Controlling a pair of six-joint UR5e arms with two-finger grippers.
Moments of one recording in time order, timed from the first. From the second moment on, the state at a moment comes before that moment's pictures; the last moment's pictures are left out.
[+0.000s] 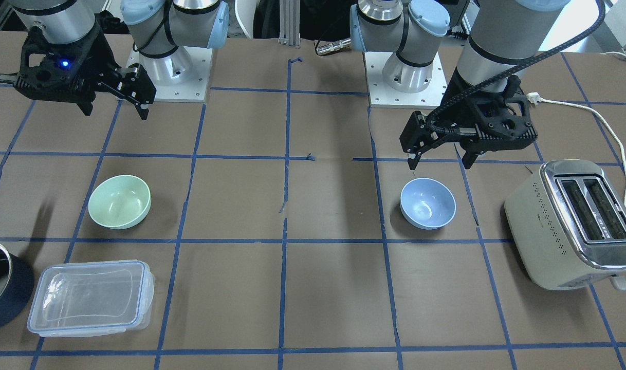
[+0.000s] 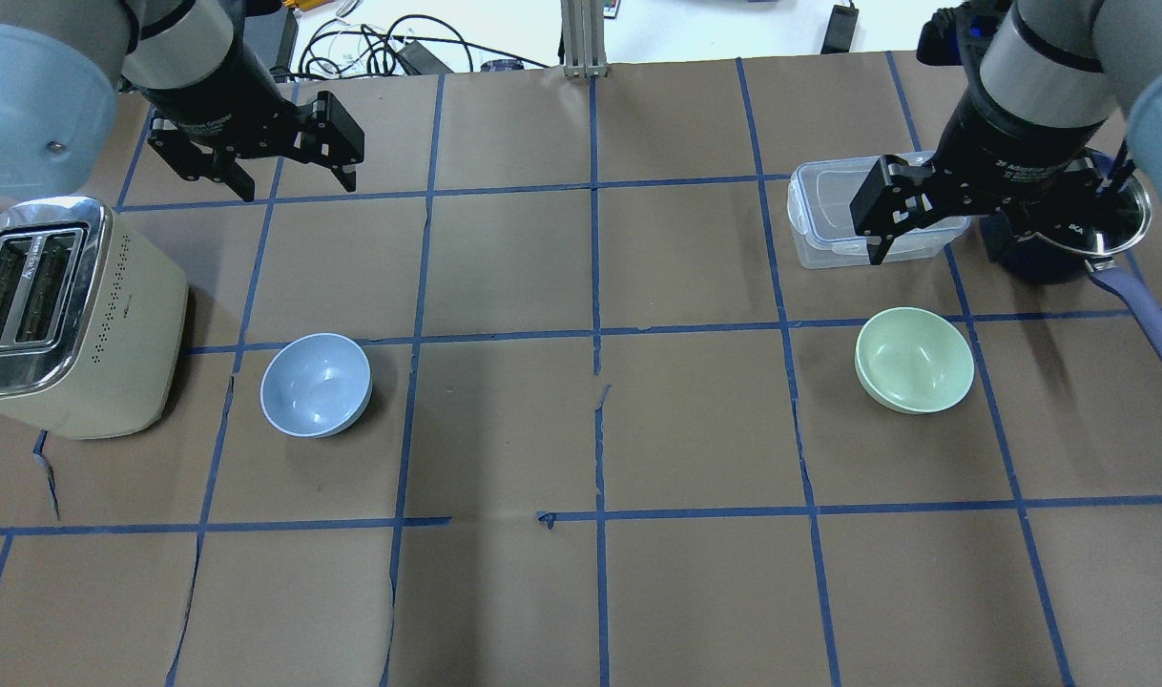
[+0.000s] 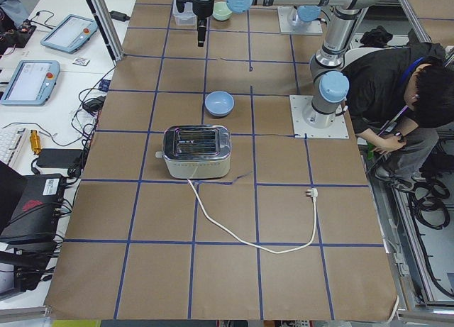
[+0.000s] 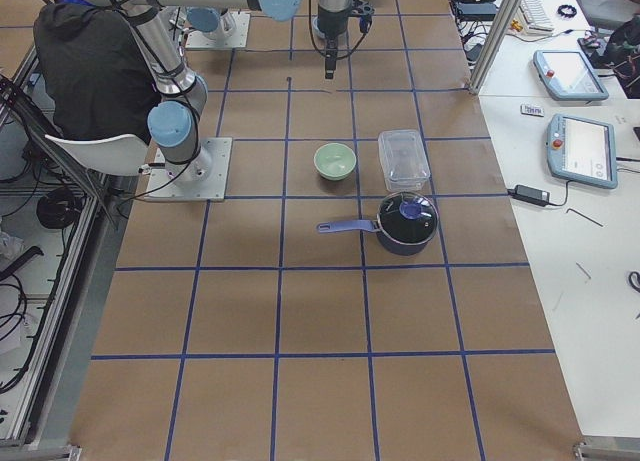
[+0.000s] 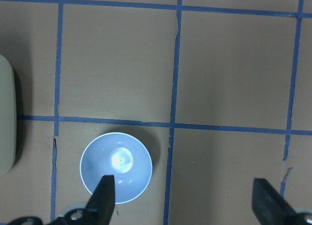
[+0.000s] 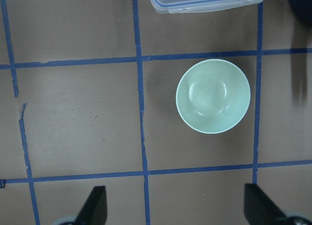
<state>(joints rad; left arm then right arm) -1.56 -1.63 -1.53 -1.46 1.60 -0.06 1.50 -1.66 1.65 -1.54 -1.60 -0.03</state>
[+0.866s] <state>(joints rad) -1.55 -1.62 -1.56 -1.47 1.60 -0.02 1.50 -1.66 1.66 -1.54 -1.59 -0.03</state>
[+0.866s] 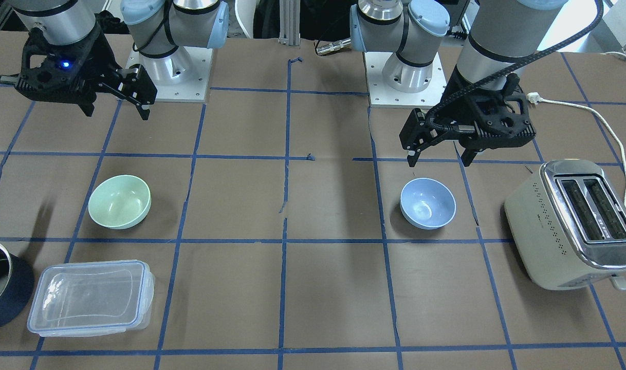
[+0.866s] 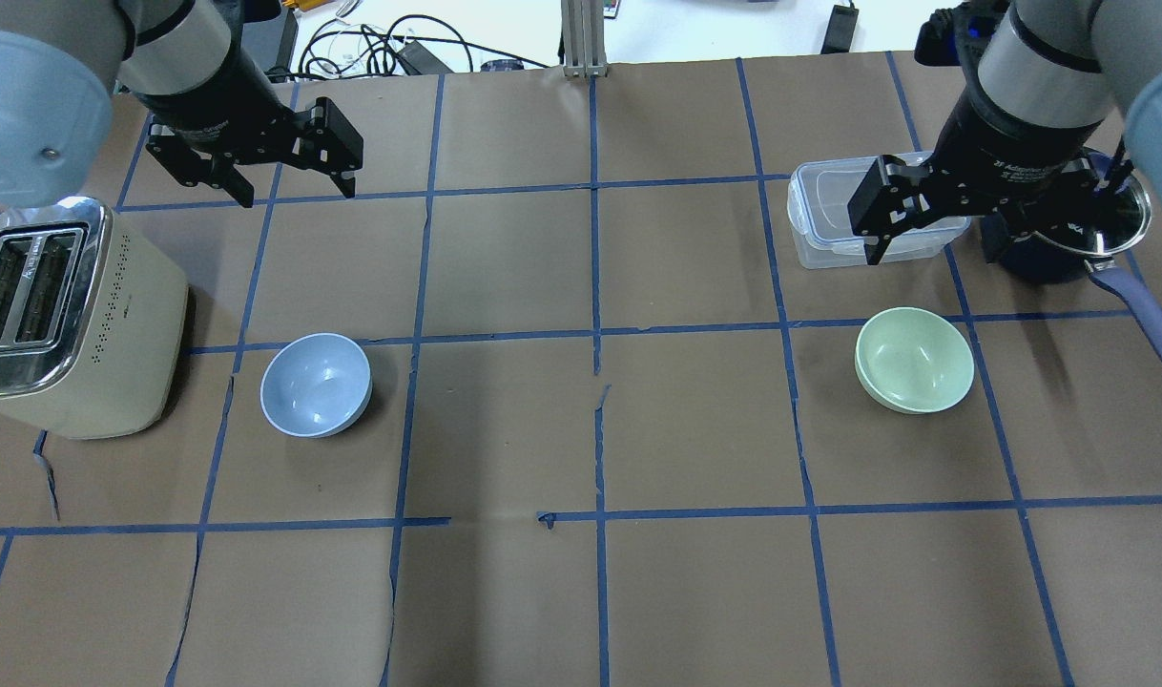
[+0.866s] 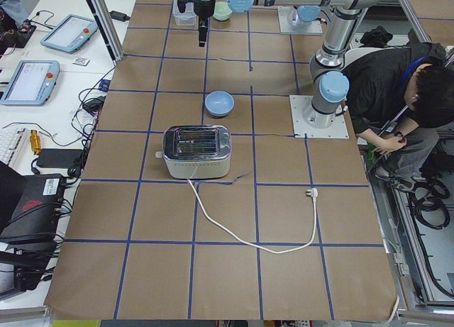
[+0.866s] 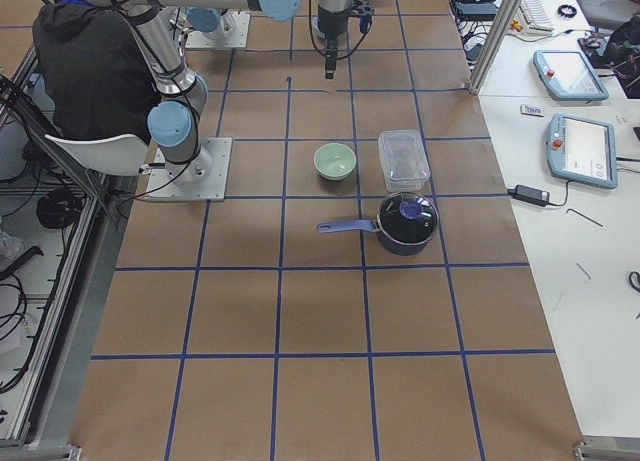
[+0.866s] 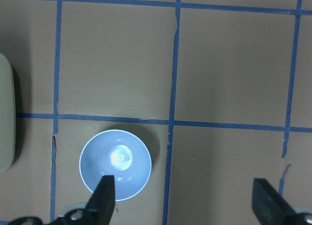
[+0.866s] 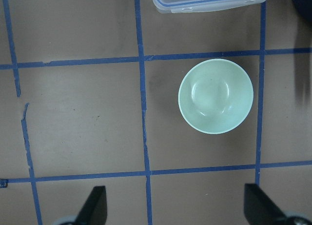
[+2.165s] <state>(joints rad) -1.21 -1.73 -2.13 -0.99 1.57 0.34 1.28 -1.54 1.66 -1.55 -1.56 -0.30</state>
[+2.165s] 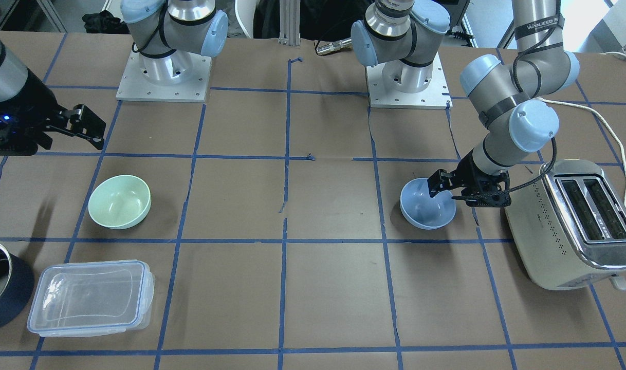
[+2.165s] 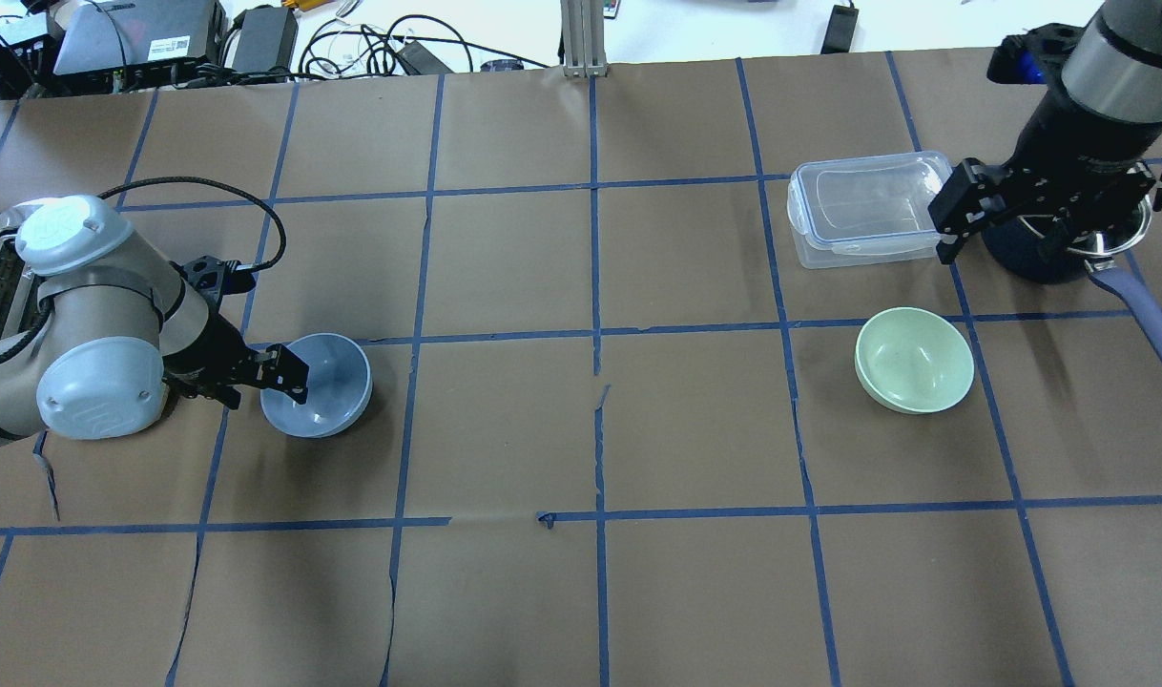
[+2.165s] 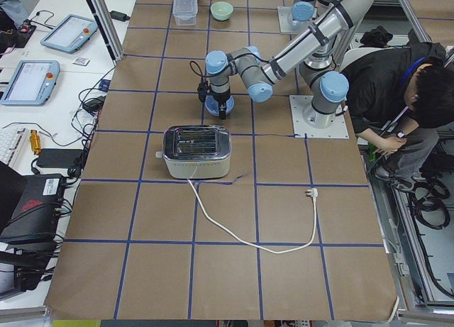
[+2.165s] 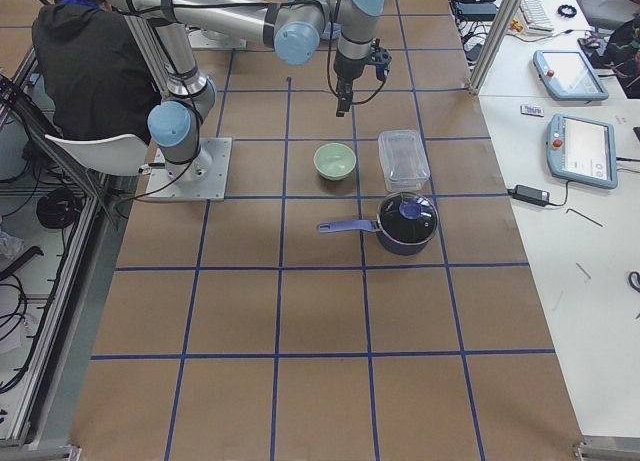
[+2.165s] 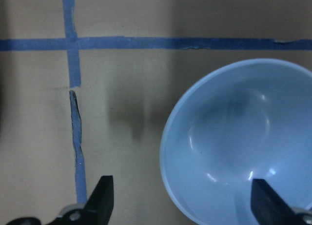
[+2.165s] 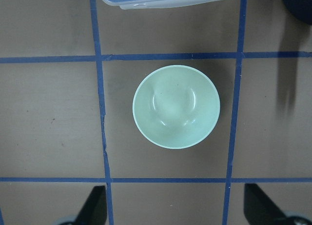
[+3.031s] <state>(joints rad) -1.26 -1.73 -2.08 -1.02 1.52 0.21 1.13 -1.47 1.81 -1.75 -1.53 -0.53</state>
